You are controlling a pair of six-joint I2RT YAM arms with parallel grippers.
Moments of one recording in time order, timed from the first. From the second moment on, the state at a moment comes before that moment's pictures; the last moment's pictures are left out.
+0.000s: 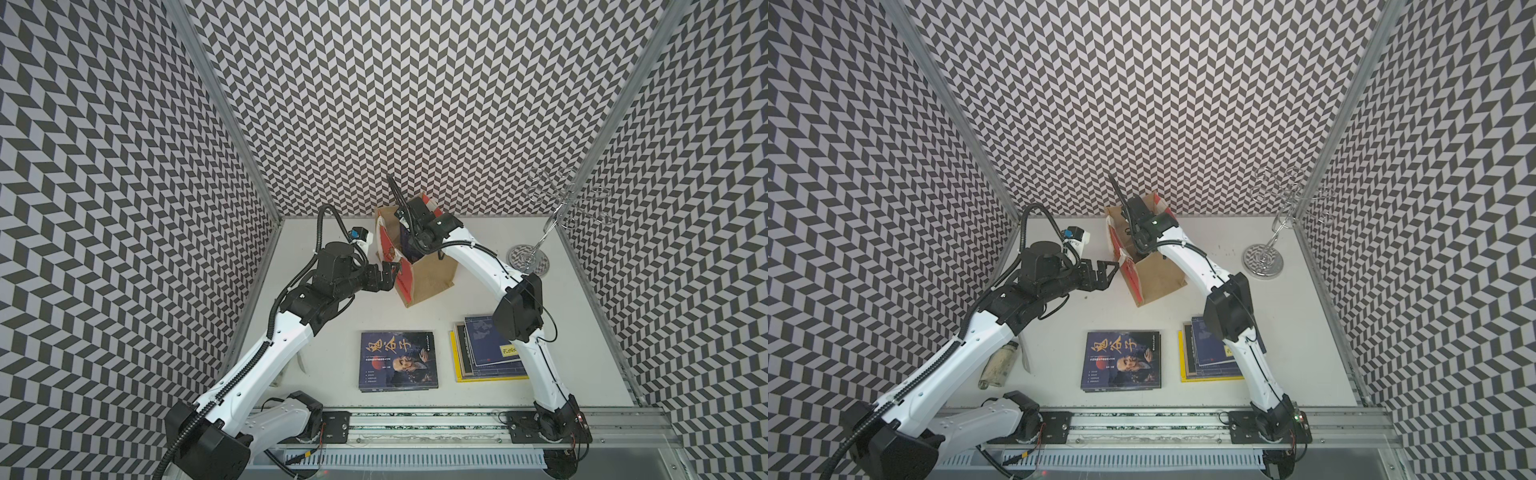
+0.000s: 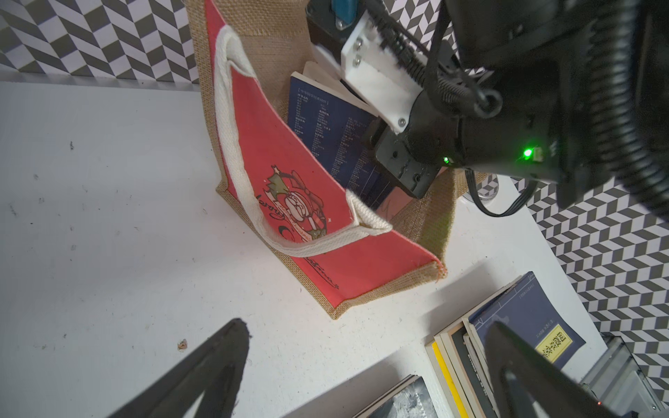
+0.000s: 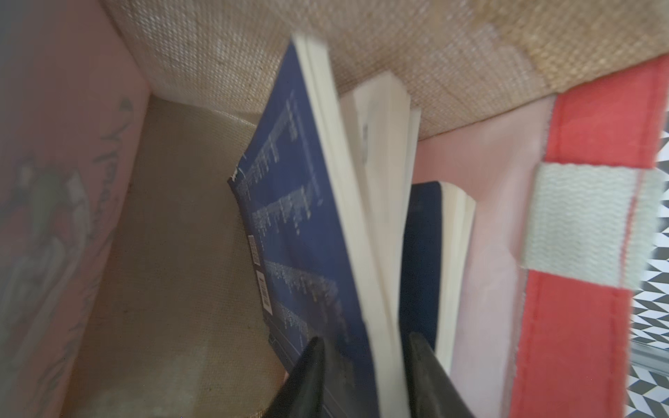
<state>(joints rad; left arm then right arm) -0.48 1.11 1.04 -0.40 0.12 -0.35 0.66 2.34 2.38 -0.99 0.50 -0.36</state>
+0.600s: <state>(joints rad) -0.49 1.11 1.04 -0.41 0.10 -0.35 0.65 2.34 2.43 -0.86 0.62 -0.38</state>
